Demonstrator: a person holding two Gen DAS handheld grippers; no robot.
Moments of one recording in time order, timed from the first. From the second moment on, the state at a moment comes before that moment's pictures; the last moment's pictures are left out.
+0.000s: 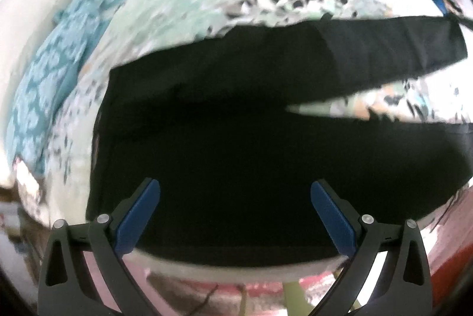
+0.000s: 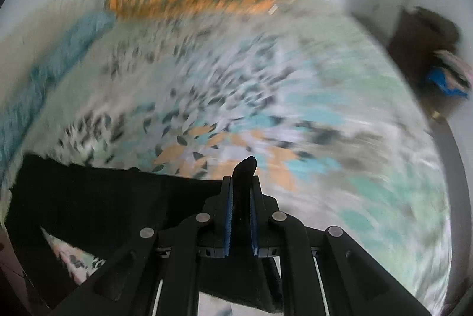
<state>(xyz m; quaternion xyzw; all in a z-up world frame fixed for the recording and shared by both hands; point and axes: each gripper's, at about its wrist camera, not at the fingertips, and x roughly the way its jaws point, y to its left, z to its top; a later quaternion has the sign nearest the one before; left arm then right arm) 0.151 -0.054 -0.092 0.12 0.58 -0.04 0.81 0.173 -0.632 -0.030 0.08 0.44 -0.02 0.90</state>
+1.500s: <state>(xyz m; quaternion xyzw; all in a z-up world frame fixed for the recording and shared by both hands) 0.439 -0.058 -0.195 -0.03 0.64 -0.10 0.76 0.194 -0.622 -0.053 0.10 0.33 -0.11 0.93</state>
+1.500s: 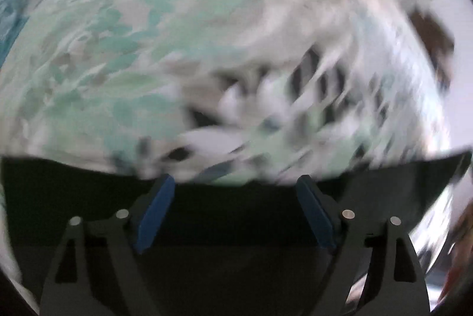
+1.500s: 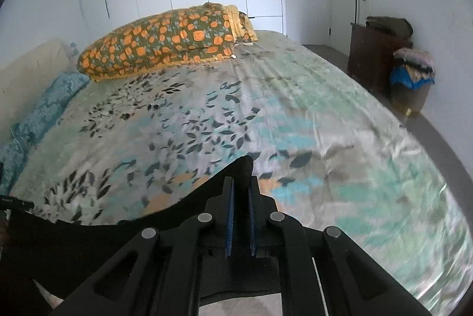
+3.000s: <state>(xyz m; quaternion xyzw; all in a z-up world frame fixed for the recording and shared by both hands) 0.361 0.114 -0.240 0.22 0.49 0.24 0.81 0.329 -0.366 -0.133 0.02 0.46 0.19 0.87</state>
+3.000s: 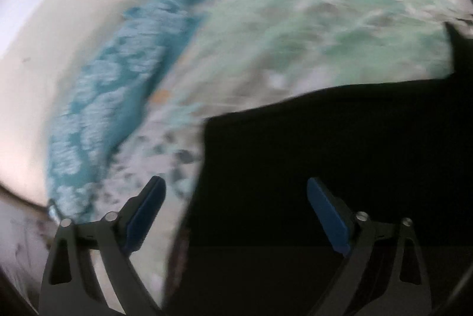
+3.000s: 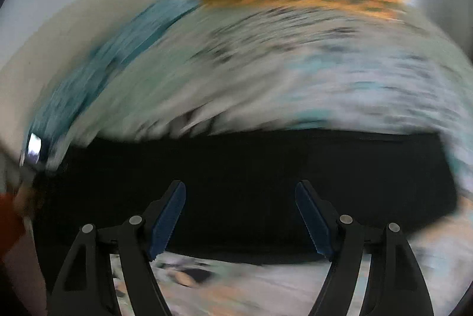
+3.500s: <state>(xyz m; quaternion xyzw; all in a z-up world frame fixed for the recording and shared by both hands) 0.360 0.196 -0.206 -0.04 0.53 0.12 0.84 0.274 -0.433 -0.129 0.05 0.48 0.05 0.87</state>
